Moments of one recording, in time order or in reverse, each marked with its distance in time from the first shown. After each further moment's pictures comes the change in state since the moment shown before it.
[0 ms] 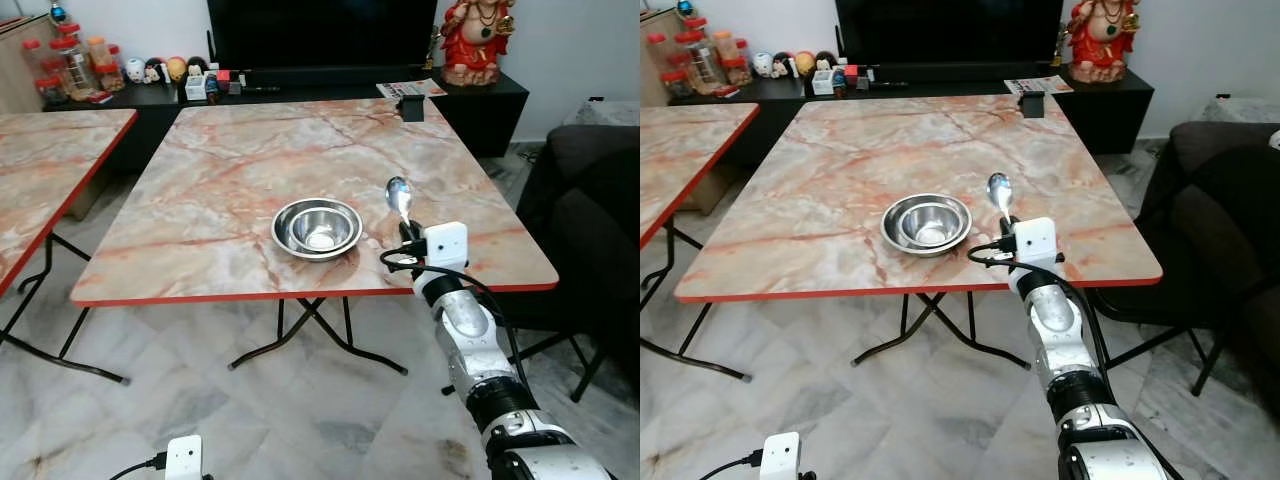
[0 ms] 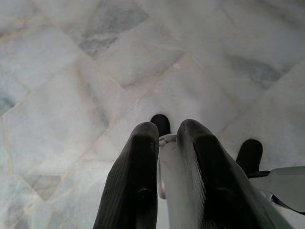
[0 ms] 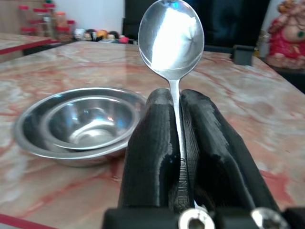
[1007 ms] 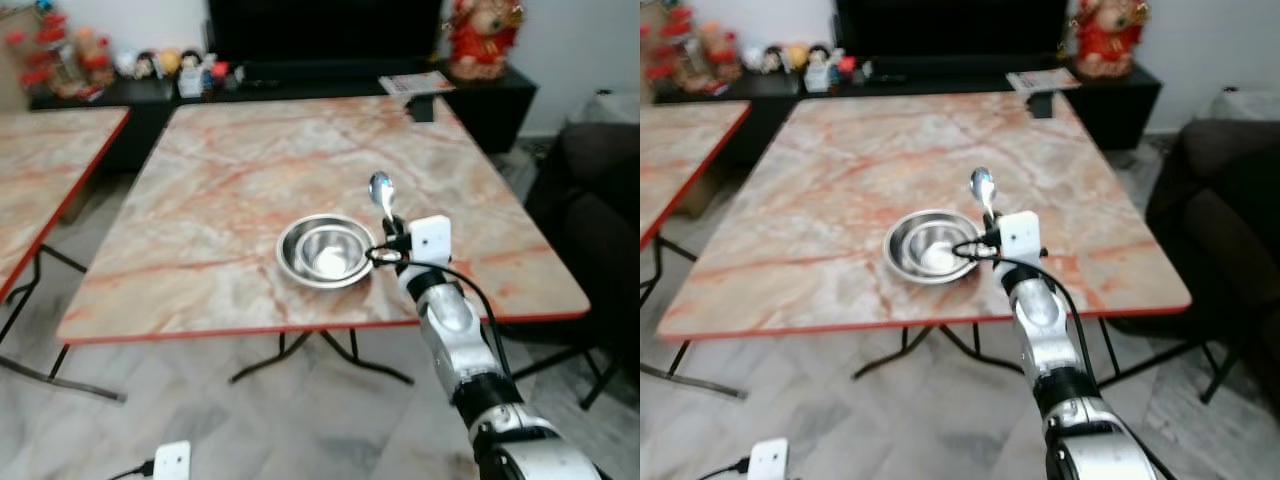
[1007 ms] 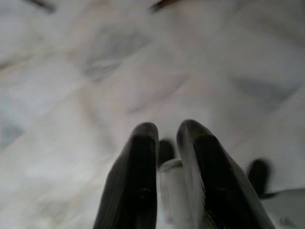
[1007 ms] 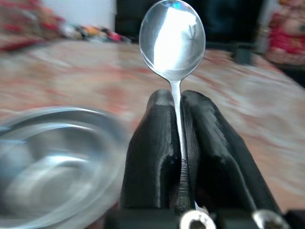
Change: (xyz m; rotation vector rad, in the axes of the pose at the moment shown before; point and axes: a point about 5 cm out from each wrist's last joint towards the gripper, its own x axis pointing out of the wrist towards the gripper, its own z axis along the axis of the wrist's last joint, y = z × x) left arm 0.002 -0.006 0.008 -0.003 -0.024 -0.009; right arm -0.002 -0.012 -0.003 -0.003 0.022 -0.032
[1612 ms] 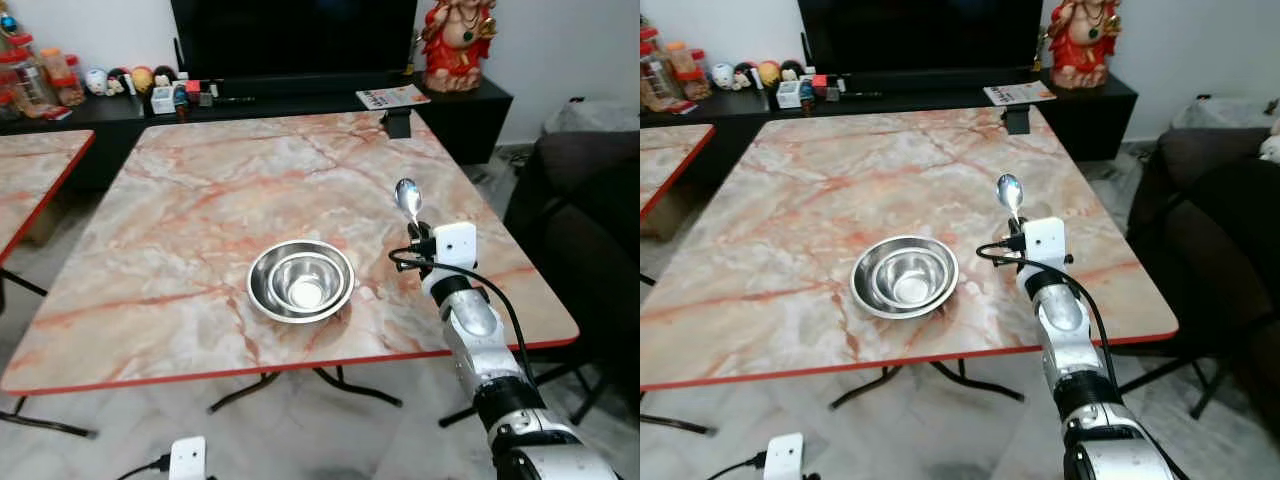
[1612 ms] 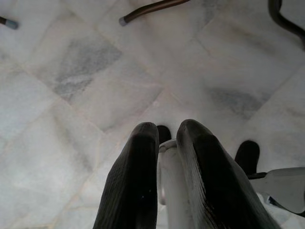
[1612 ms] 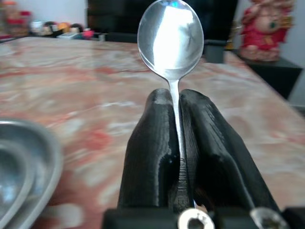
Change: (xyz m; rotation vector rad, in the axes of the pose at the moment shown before) left arm -0.002 0.005 -0.007 -0.003 0.020 0.010; right arm 0.004 0.011 0.003 0.015 -0.013 0.028
